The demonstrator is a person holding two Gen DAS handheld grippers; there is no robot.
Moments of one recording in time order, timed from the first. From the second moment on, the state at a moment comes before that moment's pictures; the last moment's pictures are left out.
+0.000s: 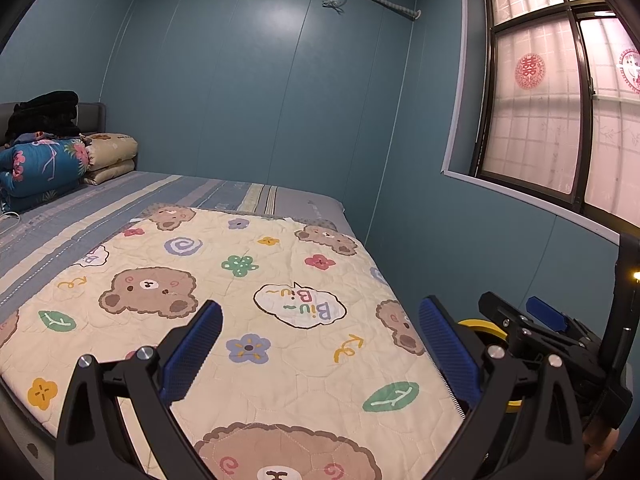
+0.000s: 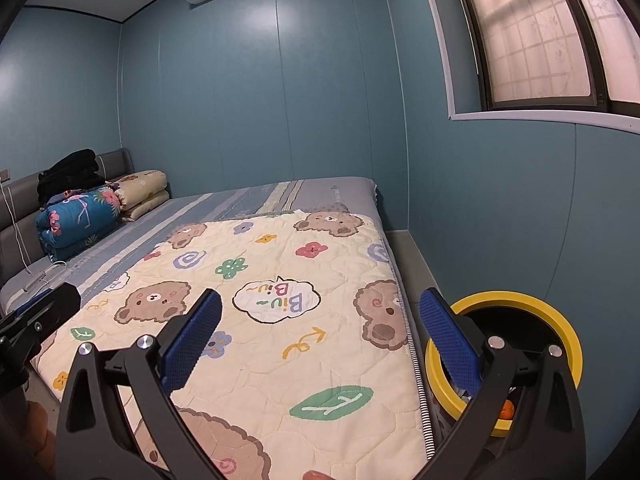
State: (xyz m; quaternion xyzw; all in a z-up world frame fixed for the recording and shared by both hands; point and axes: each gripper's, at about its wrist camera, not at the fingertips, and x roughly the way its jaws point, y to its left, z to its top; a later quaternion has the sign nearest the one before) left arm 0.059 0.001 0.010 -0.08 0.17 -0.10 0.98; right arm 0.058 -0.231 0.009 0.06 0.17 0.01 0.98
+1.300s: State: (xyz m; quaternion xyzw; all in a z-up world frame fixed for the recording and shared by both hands) left arm 0.061 0.001 0.002 -0.09 0.18 -0.10 0.98; right arm 0.064 -0.231 0.000 0.07 0.18 0.01 0.98
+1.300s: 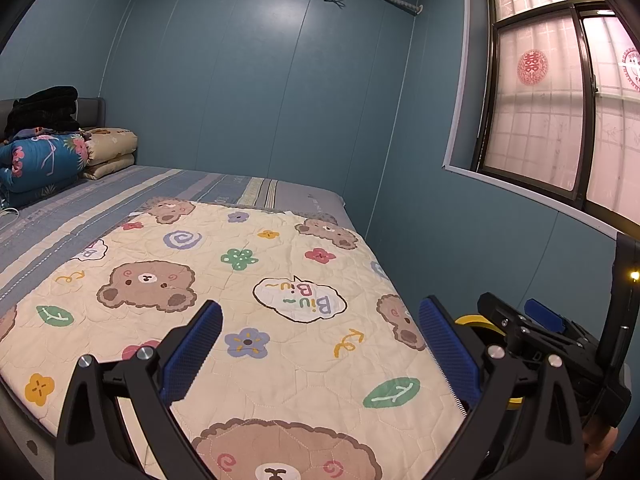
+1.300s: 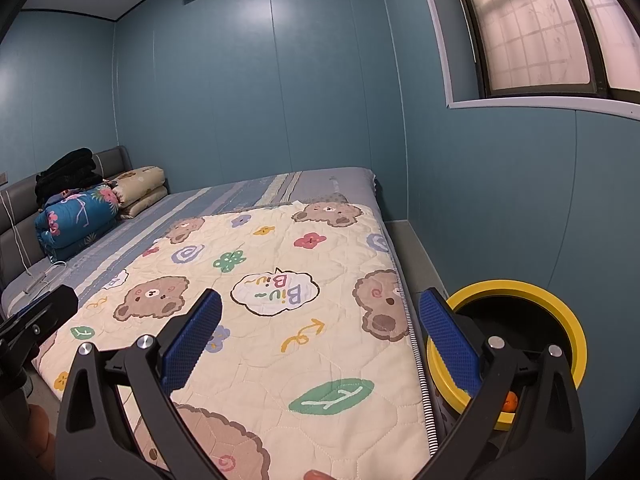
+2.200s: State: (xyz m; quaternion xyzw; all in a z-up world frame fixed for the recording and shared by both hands) left arm 0.066 0.003 -0.004 -0.08 0.19 -0.10 0.97; right arm 0.068 -0.228 -0.007 0.08 0.19 0.00 0.98
